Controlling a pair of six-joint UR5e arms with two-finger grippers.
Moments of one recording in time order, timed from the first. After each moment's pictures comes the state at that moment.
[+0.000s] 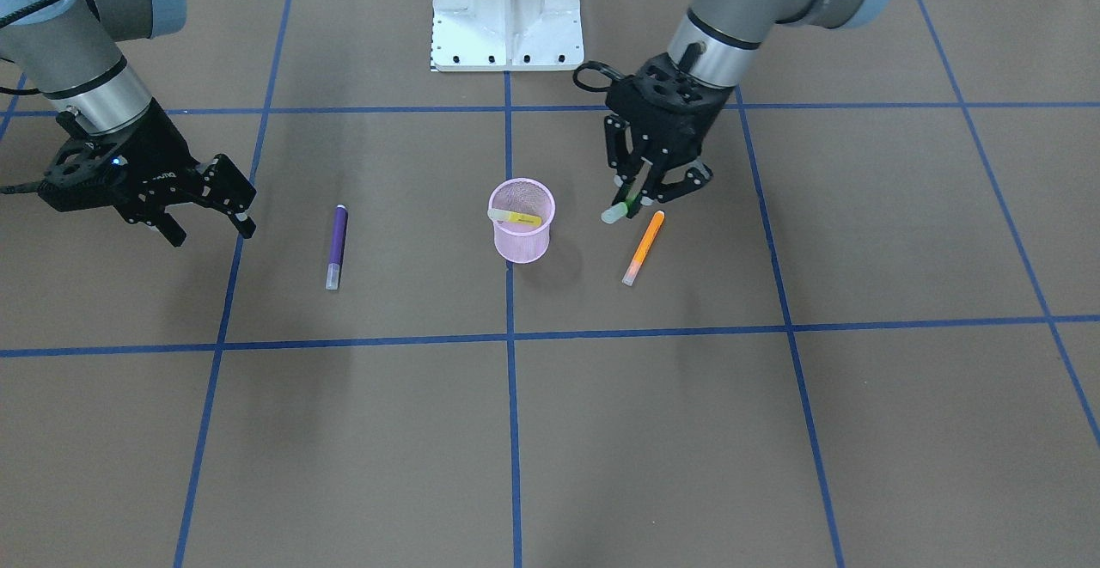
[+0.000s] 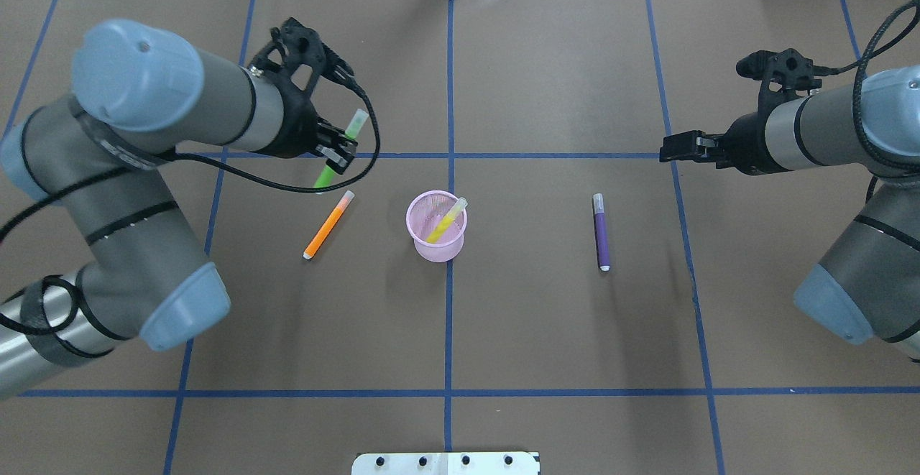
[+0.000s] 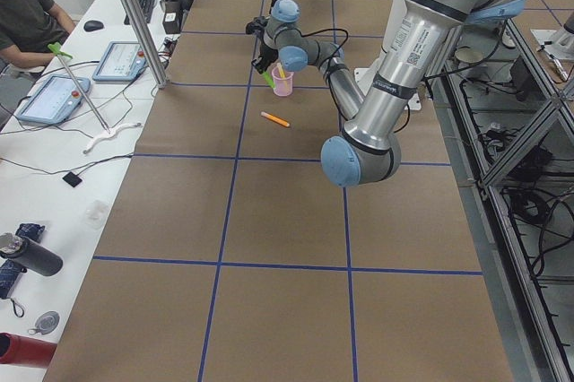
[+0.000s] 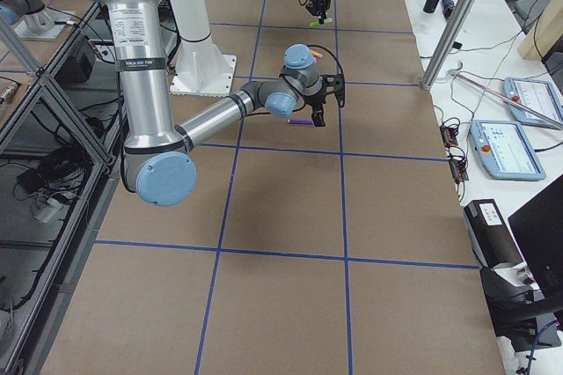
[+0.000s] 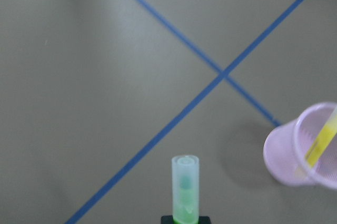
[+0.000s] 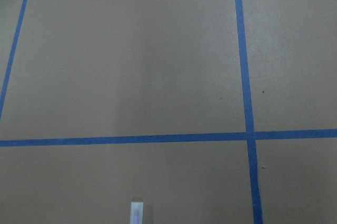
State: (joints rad) left arm -0.64 -2.13 -1.89 -1.86 -1.77 -0.50; right arm 0.83 -1.44 1.90 -1.08 1.93 1.13
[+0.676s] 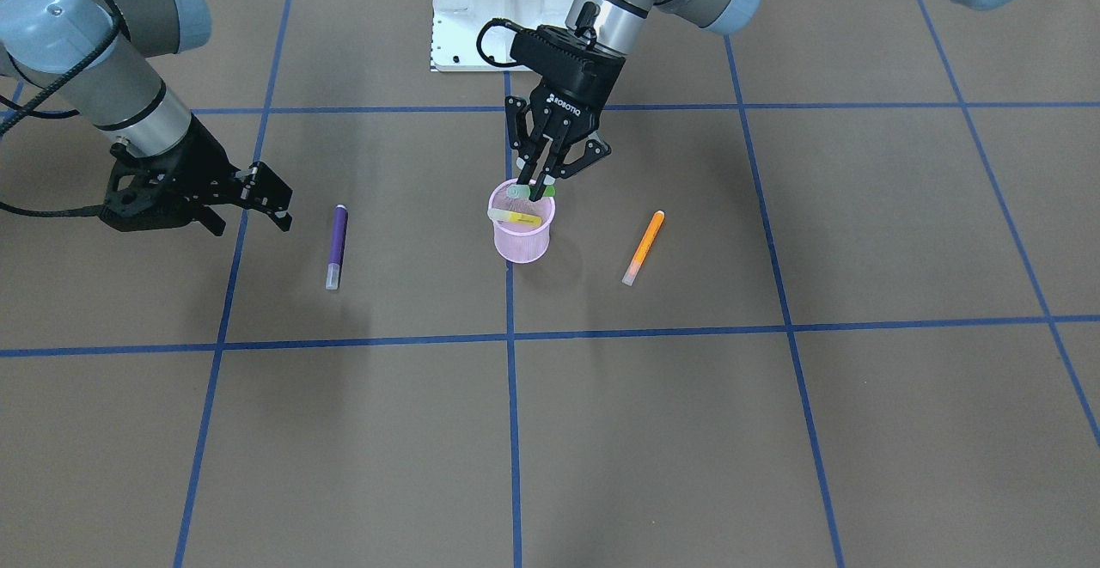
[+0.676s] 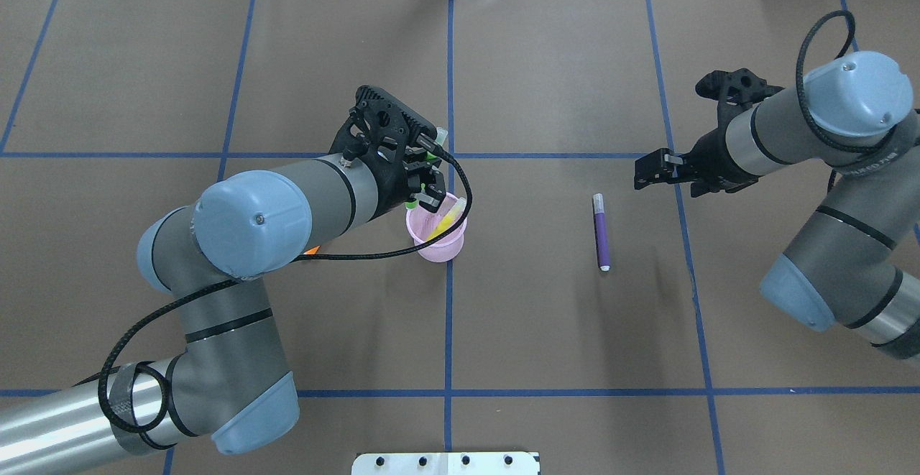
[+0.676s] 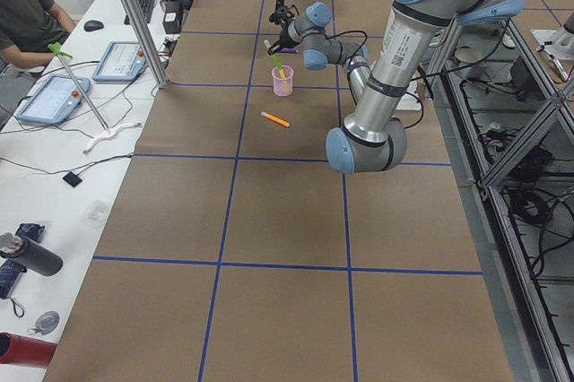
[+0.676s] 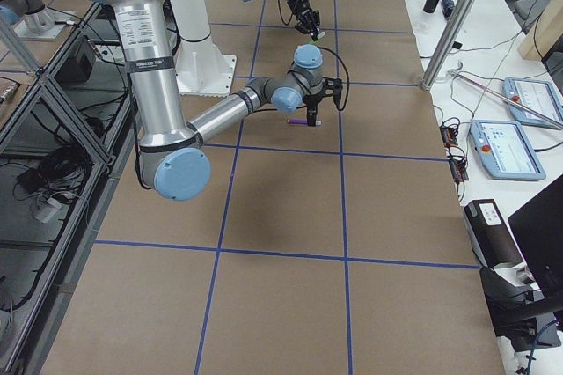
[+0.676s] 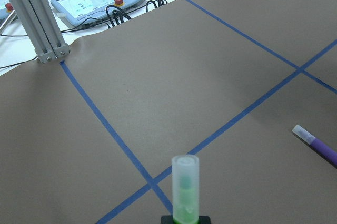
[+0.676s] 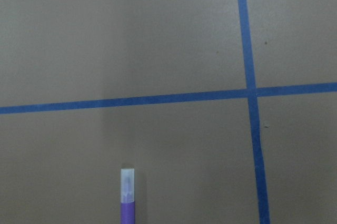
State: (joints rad) left arm -0.44 -2.17 -1.81 -2.08 -1.39 -0.63; right arm 0.81 -1.34 1.85 -1.24 2.11 1.13
